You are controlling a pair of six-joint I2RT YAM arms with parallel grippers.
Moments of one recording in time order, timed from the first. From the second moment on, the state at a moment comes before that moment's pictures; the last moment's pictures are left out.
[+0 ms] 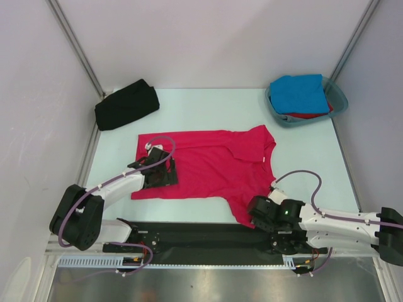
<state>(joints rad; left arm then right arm) -0.47 1.32 0.62 -0.40 -0.19 -0.57 1.18 0.90 0.40 -0.75 0.30 1.55</state>
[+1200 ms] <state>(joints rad) -0.47 1.33 0.62 -0.41 -0.20 -0.57 1.28 0.68 0.64 -0.87 0.49 1.53</state>
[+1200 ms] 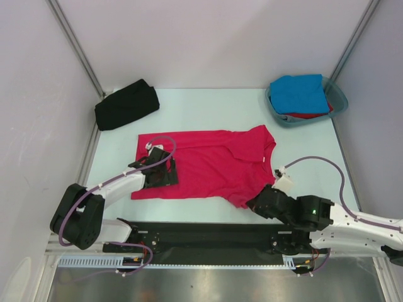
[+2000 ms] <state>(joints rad) -0.48 1.40 0.68 -0.45 -0.22 -0.57 0.57 1.03 0.71 -0.50 0.24 0.93</state>
